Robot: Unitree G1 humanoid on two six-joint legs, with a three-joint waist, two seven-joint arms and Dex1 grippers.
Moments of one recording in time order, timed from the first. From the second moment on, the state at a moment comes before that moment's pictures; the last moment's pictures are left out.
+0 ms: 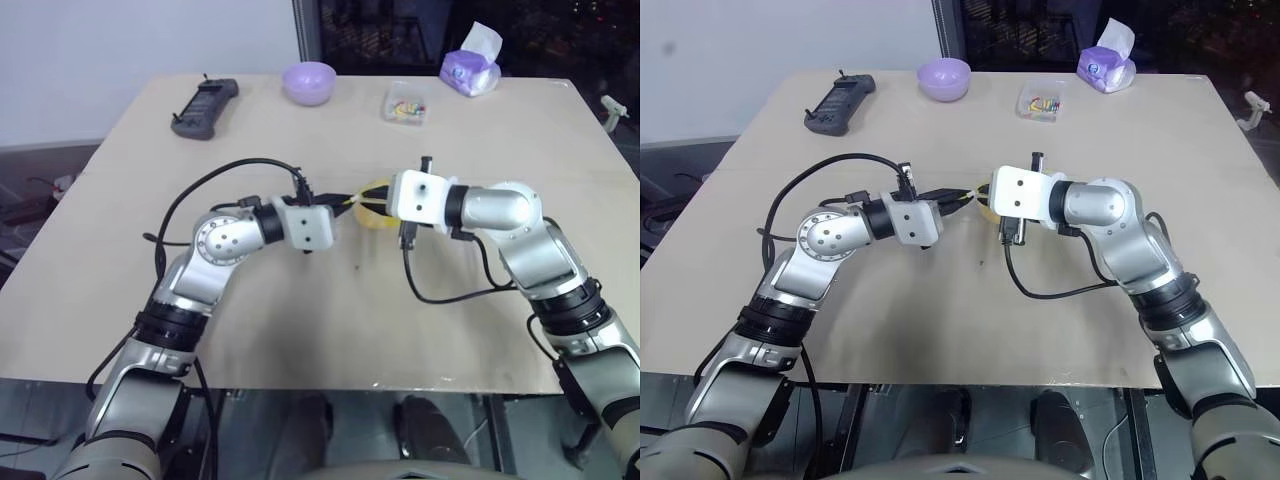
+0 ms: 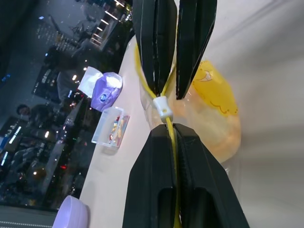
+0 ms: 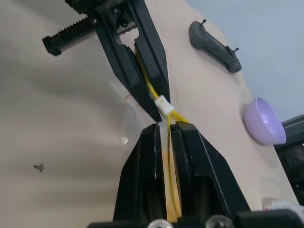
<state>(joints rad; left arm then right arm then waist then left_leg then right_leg) -0.61 0.59 -0.21 0.11 0.19 -0.40 -0.75 -0.76 -0.51 0.34 -0.11 -0.15 0.13 0.92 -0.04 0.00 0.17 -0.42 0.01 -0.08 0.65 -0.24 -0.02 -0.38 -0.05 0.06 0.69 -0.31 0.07</state>
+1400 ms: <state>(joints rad) -0.58 0.59 -0.21 0.08 0.18 -0.39 -0.77 -0.78 -0.51 0.37 -0.12 -0.18 0.11 0.94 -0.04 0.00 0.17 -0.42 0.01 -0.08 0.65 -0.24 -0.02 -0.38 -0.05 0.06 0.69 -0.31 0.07</state>
